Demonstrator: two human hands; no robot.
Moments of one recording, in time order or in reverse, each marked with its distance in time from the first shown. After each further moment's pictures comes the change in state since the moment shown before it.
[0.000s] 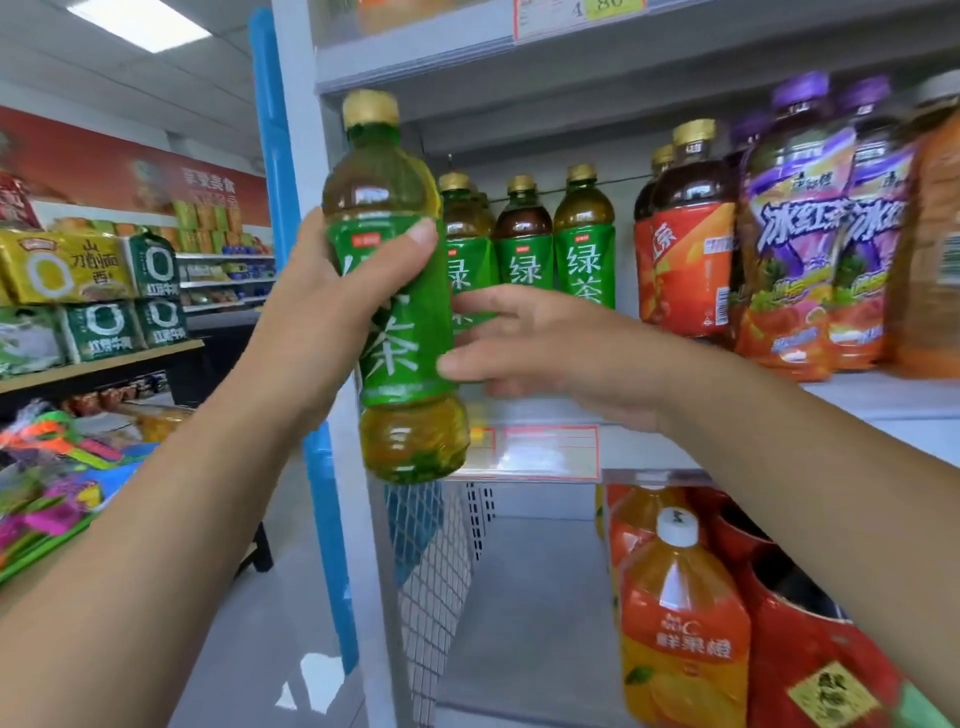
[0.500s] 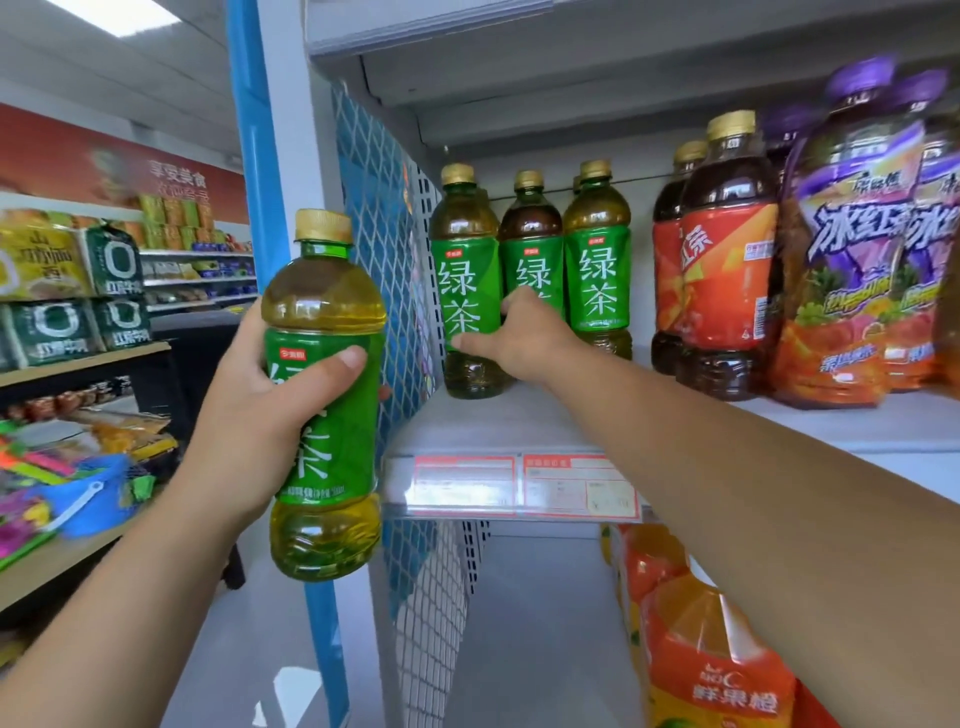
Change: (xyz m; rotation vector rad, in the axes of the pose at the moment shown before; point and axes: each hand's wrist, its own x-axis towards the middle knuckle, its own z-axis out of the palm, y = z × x) left_hand -0.008 -0.068 -0.054 -0.020 0.004 -0.011; right_hand 0.136 0.074 -0.023 -0.405 0.550 0.215
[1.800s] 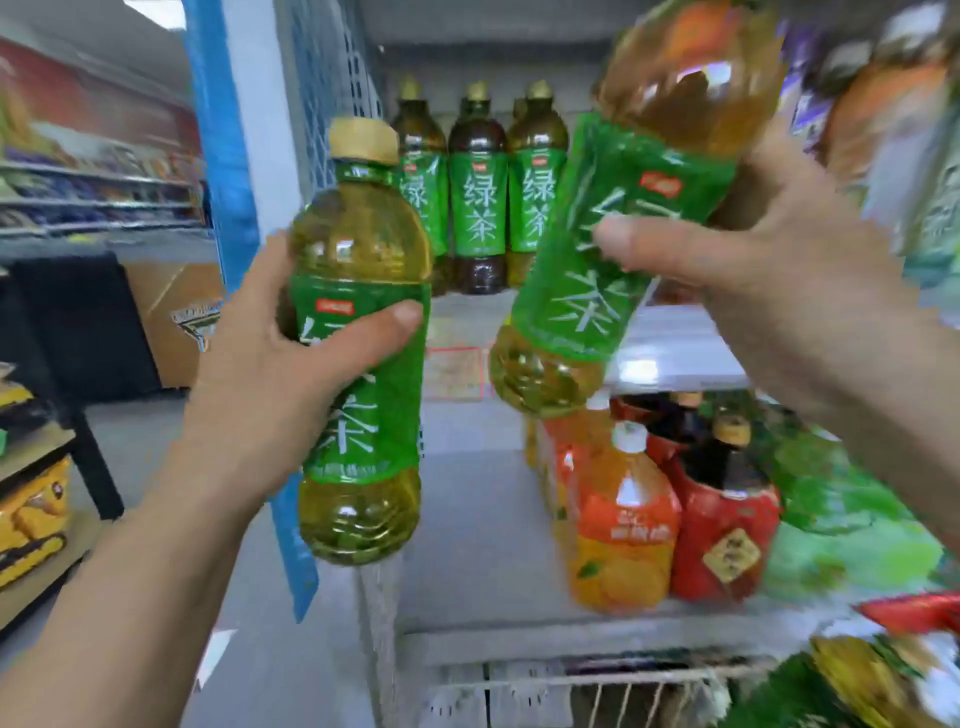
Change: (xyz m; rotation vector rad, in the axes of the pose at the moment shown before) left_hand -0.057 0.015 0.019 -0.107 -0.091 -0.007; right_hand -0.209 -0.034 -0.097 0.440 0.207 -0.313
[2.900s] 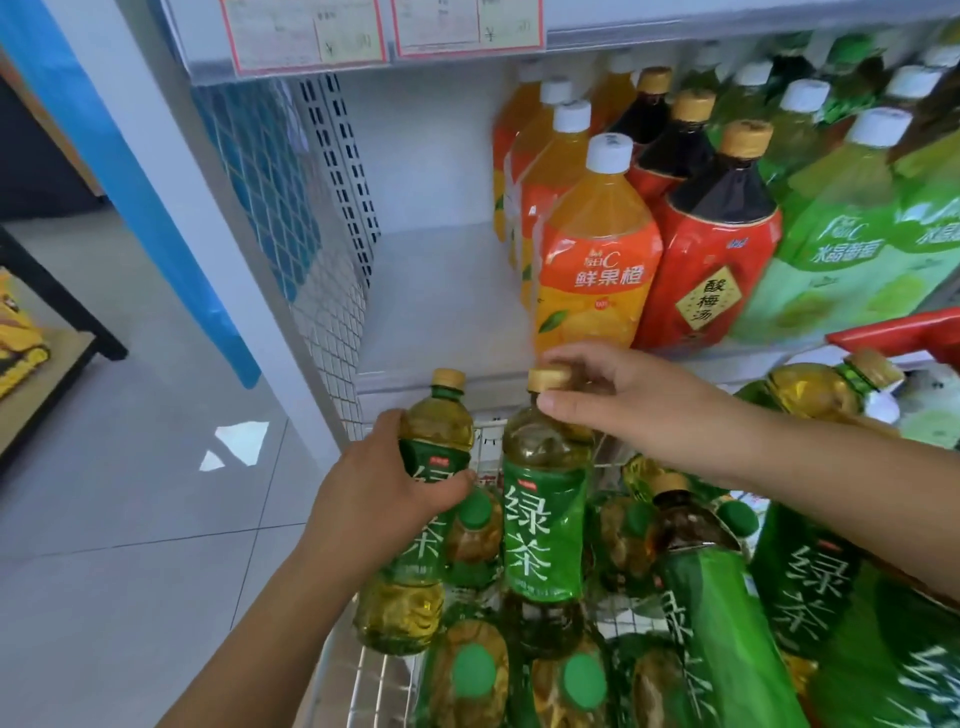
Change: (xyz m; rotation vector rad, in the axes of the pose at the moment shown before) left_hand -0.197 -0.148 0.046 0.833 -0.476 -0.706; right_hand -0.174 0.142 -0.001 -0.263 -0.495 0.855
